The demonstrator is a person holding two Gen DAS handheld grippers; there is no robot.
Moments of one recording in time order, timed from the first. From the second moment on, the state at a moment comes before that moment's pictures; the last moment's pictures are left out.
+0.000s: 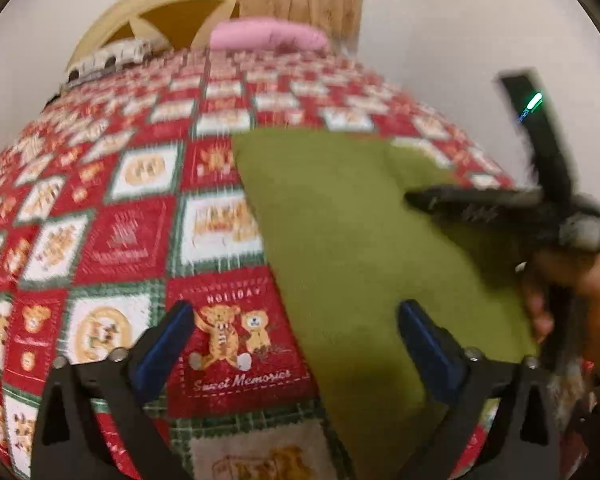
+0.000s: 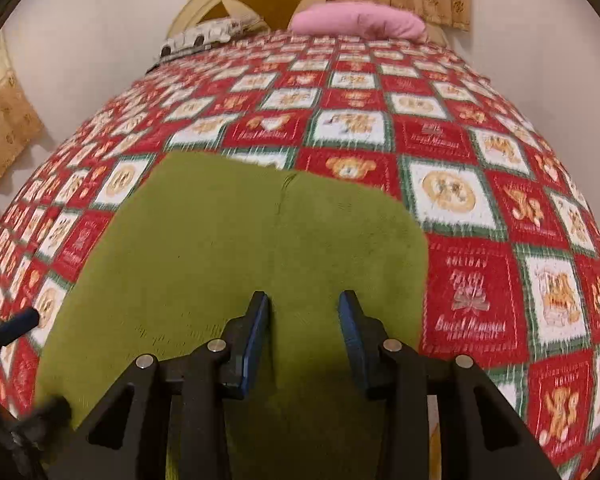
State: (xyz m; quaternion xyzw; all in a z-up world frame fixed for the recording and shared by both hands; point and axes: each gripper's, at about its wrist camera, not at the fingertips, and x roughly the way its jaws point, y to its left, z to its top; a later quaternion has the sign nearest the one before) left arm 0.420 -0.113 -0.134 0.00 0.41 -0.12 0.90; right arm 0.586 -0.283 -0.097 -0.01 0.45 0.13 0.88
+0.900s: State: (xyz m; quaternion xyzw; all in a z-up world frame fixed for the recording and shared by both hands) left arm 0.418 -0.110 -0.138 -0.05 0.41 -0.17 0.89; right arm 0.516 -0.352 -0.065 0.13 0.36 0.17 0.91
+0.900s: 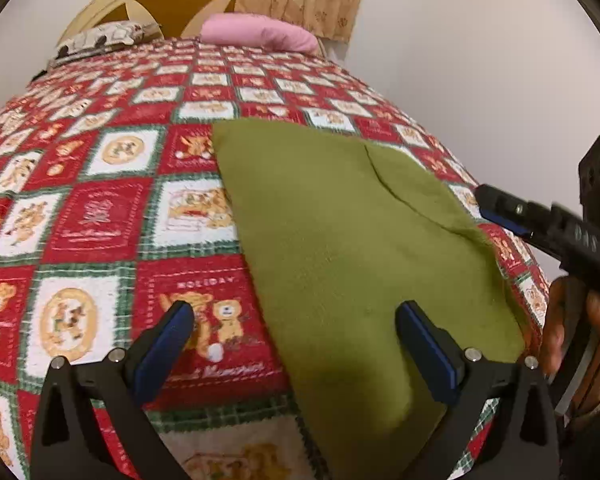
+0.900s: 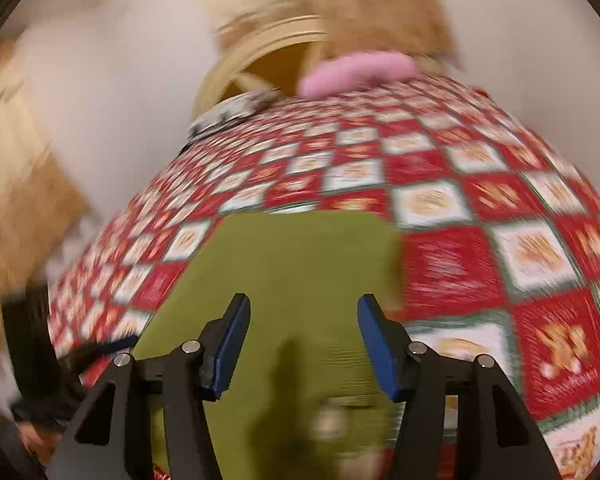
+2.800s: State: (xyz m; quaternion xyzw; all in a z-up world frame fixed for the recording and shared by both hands) left arm 0.363 -0.100 -0.102 0.00 0.39 -0.20 0.90; right arm 0.540 -0.325 -0.069 0.20 0.41 0.25 0.86
